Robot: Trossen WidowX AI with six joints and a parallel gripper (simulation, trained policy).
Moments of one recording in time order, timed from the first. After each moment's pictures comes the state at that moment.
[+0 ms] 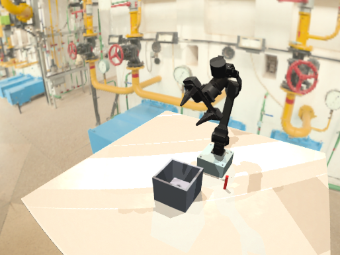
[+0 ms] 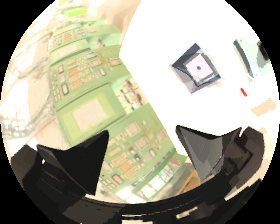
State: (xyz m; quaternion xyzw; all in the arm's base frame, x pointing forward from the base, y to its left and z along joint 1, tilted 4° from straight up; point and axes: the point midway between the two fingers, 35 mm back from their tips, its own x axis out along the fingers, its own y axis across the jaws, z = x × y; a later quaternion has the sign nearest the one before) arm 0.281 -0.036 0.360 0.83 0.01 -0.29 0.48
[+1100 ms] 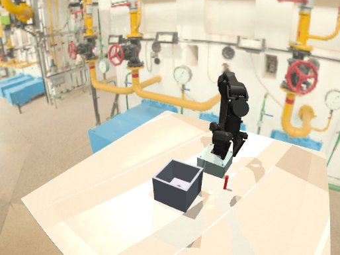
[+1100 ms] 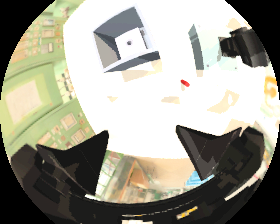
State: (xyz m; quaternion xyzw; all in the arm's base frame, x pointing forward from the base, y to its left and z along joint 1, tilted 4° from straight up) arm 0.248 0.106 0.220 0.71 0.37 -0.37 0.47
